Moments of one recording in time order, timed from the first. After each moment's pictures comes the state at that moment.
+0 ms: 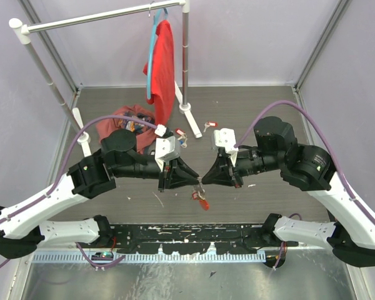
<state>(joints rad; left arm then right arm) -1.11 1.04 1.25 -0.37 0.48 -0.05 0.90 1.01 1.52 -0.94 -0.66 -0.23</state>
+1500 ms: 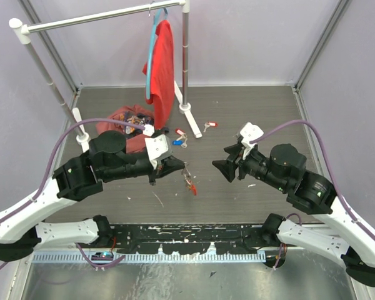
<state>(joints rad) -1.12 0.99 1.31 -0.54 0.20 0.10 0.90 0.72 1.10 -0.58 0.01 0.01</state>
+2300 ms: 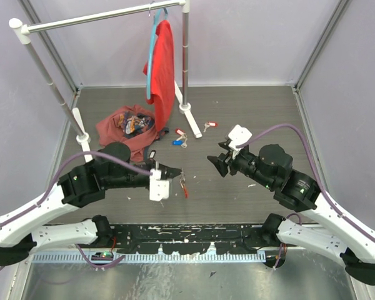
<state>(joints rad) -1.12 0.91 1.14 -0.52 0.26 0.70 0.90 0.74 0.96 -0.39 0.06 -0.11</state>
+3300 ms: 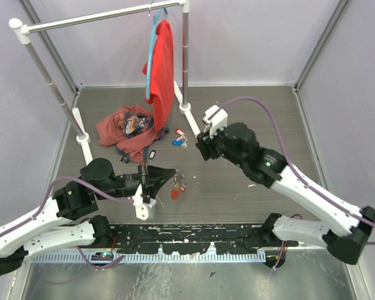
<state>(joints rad) -1.12 0.69 0.86 -0.27 0.32 1.04 0.87 1.00 1.08 -0.38 0.18 -0.02</state>
